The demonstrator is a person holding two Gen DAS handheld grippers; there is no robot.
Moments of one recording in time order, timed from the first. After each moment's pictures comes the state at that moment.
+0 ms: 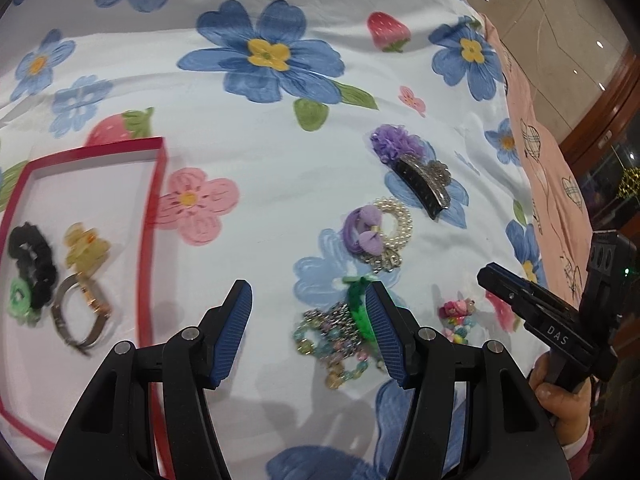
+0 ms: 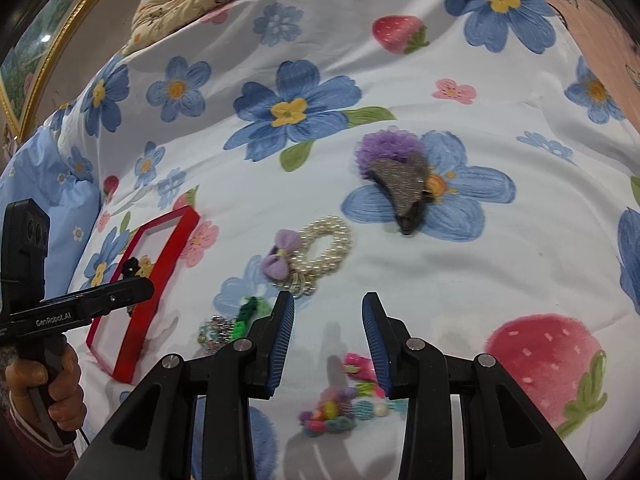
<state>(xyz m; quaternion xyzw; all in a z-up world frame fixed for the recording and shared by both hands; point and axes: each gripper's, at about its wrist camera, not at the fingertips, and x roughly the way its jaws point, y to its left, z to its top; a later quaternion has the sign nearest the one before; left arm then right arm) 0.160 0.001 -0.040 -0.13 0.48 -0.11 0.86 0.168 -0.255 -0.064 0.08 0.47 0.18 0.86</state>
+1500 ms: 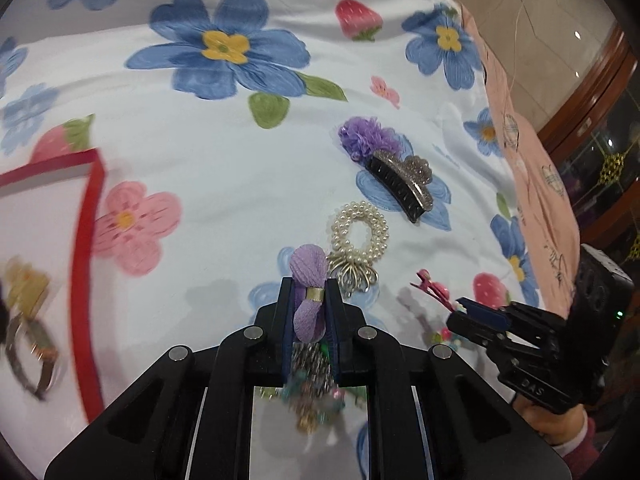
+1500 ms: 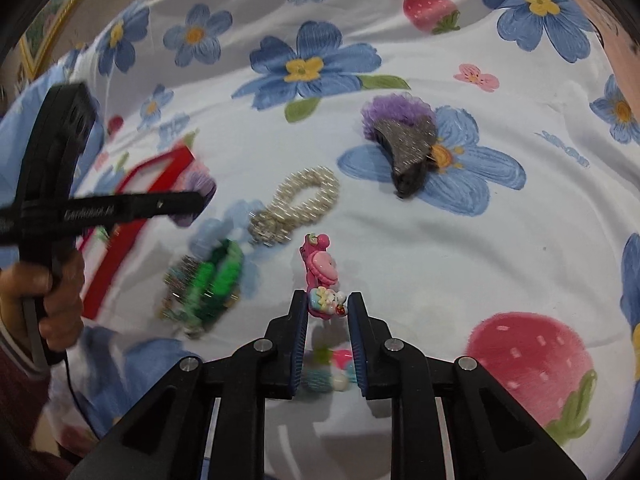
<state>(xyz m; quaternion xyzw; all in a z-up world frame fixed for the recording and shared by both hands) 0.184 -0.016 -0.057 -0.13 0.47 -0.16 0.85 0.160 -0.245 -0.084 0.01 0.49 0.23 0.84</state>
